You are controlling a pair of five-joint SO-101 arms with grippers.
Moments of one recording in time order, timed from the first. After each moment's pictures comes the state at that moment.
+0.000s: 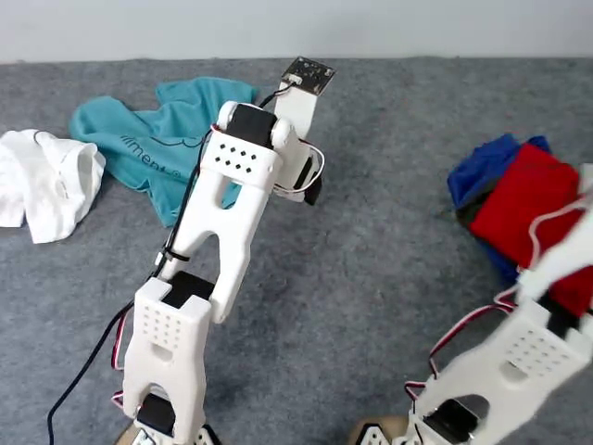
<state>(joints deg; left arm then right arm) 19.1 35.5 -46.6 99.4 2.7 33.7 29.0 -55.2 100.3 22.7</state>
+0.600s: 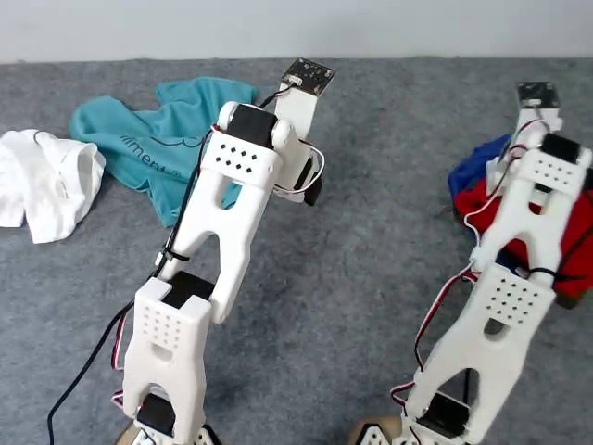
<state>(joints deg) 19.1 35.5 -46.5 99.4 2.7 22.8 54.7 -53.8 76.2 21.1</state>
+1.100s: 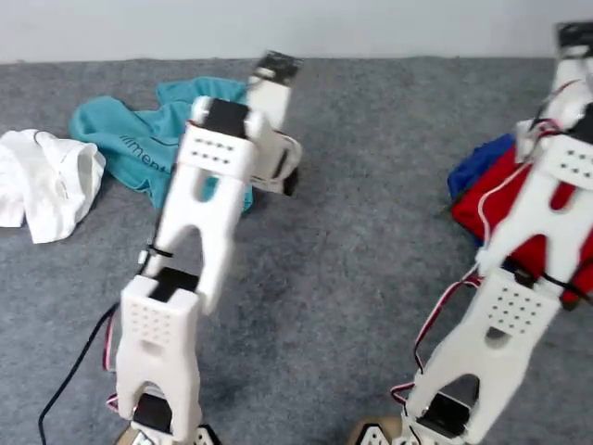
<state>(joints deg) 10.7 35.5 -46.5 99.4 2.7 24.4 43.1 -80.5 100.4 21.1</state>
